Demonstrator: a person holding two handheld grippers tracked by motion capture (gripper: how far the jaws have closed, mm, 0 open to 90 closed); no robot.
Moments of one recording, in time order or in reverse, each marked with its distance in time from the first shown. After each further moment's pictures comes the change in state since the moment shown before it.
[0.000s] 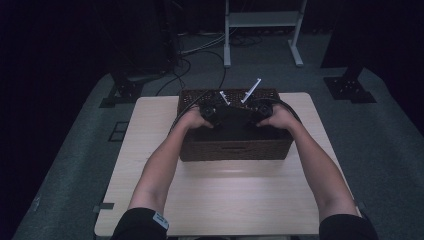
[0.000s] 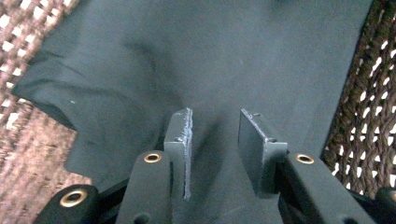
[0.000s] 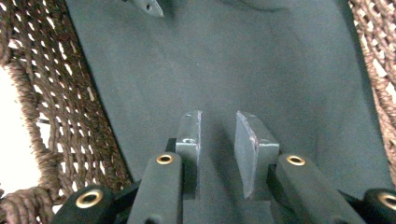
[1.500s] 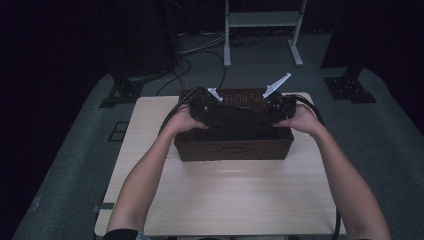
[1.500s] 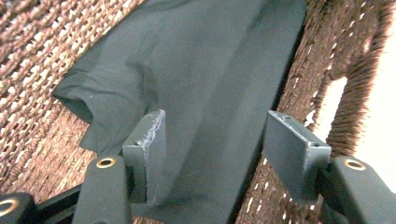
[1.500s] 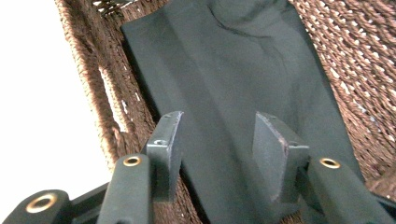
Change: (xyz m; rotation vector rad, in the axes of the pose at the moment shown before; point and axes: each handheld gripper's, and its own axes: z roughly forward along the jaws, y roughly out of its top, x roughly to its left) left arm -0.036 -0.020 -0.065 -0.151 0.027 -0.005; right arm 0.030 -0.041 -0.077 -0.188 -0.030 0.010
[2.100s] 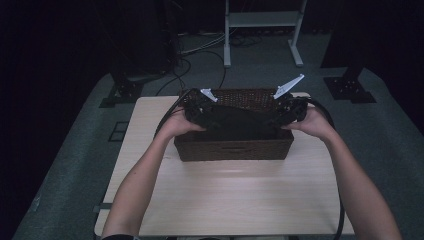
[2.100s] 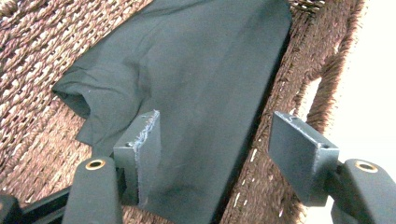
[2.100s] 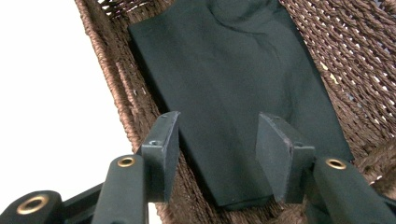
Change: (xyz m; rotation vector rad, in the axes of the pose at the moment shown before) left arm -0.008 -0.013 -0.014 -0.049 0.000 -0.021; right arm 0.009 -0.017 -0.025 -0.034 -0.017 0.025
